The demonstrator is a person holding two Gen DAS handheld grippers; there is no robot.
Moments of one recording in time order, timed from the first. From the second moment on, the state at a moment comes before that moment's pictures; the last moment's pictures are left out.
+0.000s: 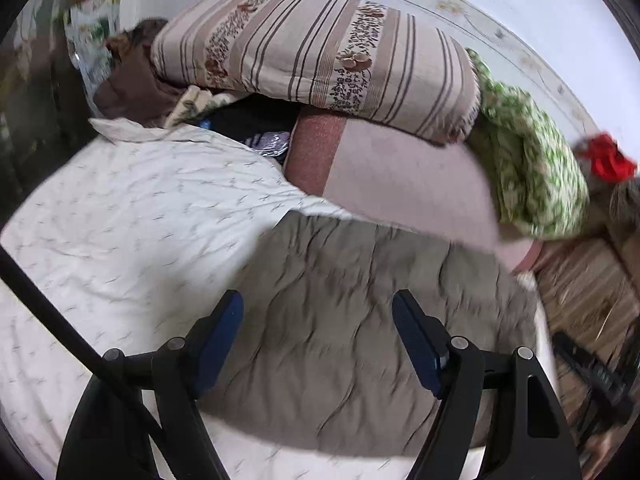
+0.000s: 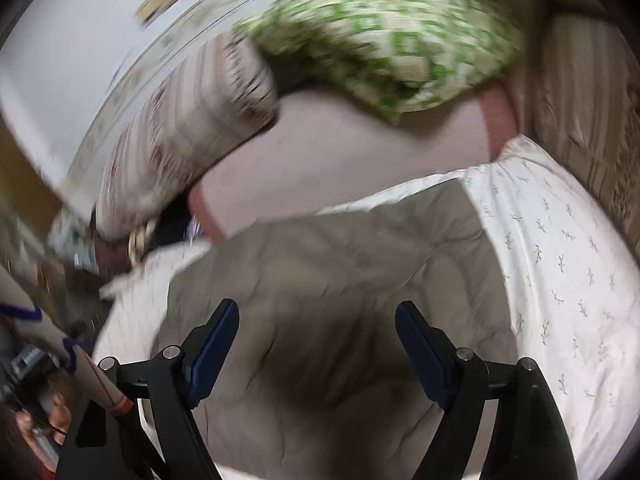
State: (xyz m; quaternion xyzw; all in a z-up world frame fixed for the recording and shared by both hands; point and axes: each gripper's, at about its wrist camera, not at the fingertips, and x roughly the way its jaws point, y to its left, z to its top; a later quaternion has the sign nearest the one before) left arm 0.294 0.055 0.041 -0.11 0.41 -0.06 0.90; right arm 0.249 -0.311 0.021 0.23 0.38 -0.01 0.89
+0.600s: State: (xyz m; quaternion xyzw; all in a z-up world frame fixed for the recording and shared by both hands) left arm 0.242 0.084 -0.046 -0.11 0.35 -0.04 0.93; right arm 0.393 -0.218 -0.091 0.07 0.43 -0.12 0.89
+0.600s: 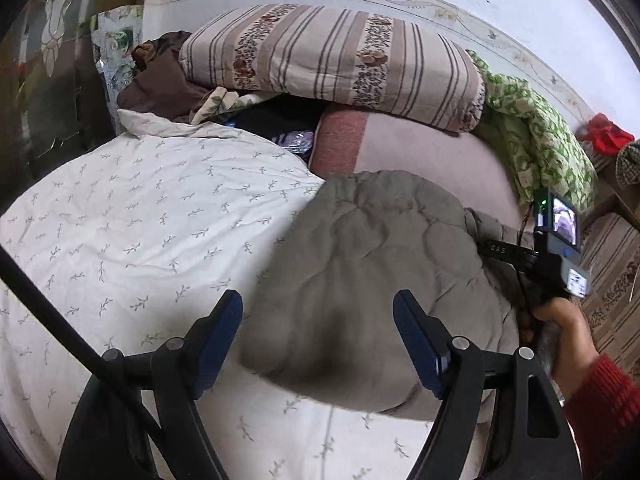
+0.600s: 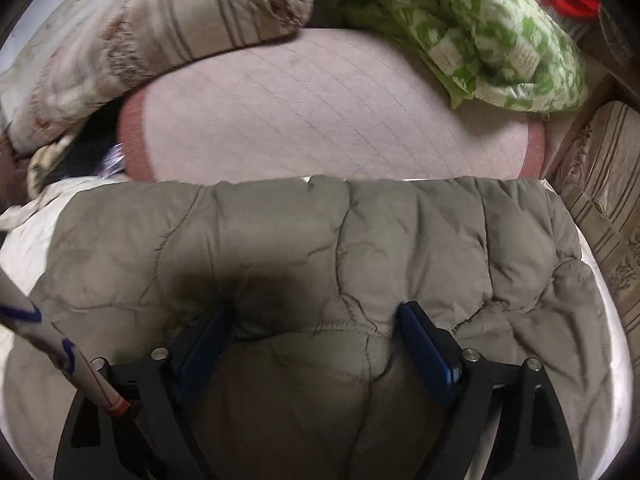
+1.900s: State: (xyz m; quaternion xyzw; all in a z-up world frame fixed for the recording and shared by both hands) left arm 0.295 0.113 -0.107 -0.03 0.47 0.06 0.88; right arm 0.323 -0.132 -0.070 0.00 0.45 -0.04 0.89
